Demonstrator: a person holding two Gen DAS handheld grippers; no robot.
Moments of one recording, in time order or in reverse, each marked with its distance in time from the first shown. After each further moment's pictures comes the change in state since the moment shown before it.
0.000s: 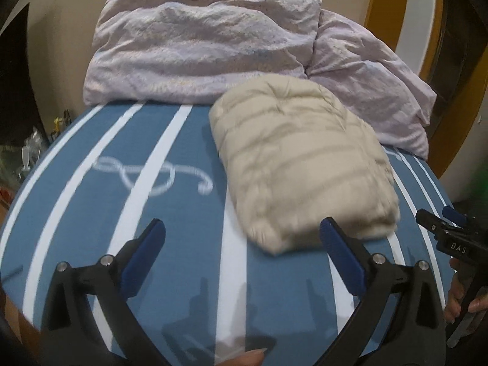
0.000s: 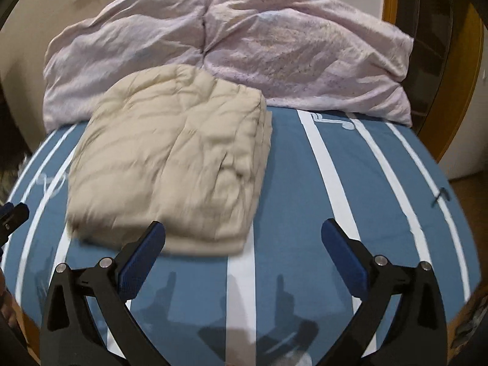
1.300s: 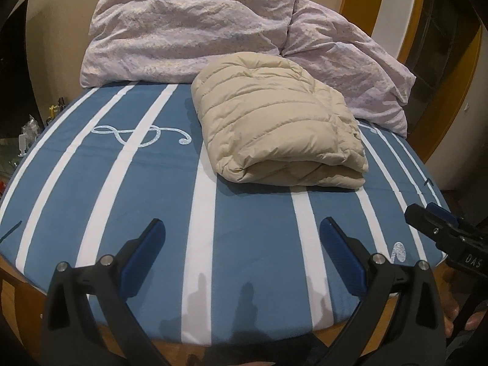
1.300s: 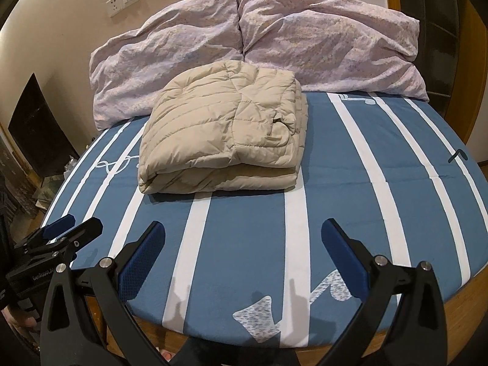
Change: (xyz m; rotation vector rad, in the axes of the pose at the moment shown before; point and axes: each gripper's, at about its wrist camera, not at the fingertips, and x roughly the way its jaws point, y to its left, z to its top) left arm -0.040 -0.027 -0.048 0.019 0.047 -0.057; right arm -0.056 0.014 -0.050 0.069 -0.004 0.196
